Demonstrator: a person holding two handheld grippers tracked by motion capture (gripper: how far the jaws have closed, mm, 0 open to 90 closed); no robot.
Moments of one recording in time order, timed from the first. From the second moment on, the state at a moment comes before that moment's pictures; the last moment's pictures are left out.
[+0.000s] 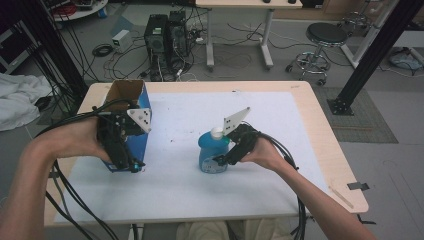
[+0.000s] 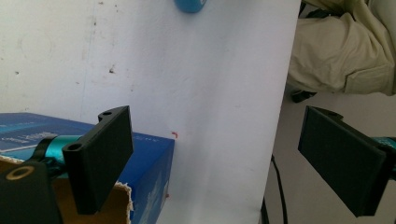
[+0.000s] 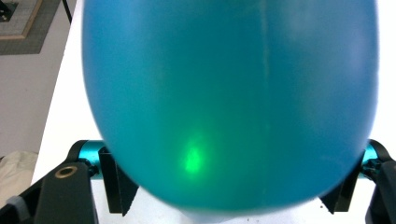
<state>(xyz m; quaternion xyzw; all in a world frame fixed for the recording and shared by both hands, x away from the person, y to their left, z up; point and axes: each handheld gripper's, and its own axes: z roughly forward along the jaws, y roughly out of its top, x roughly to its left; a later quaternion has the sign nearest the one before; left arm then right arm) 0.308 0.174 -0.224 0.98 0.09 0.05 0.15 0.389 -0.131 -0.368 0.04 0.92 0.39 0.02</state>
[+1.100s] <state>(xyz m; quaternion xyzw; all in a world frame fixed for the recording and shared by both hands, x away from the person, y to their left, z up) 0.308 0.173 -0.227 0.98 0.09 0.05 0.15 0.393 -0.129 -0.374 0.03 0.91 0.41 -0.01</state>
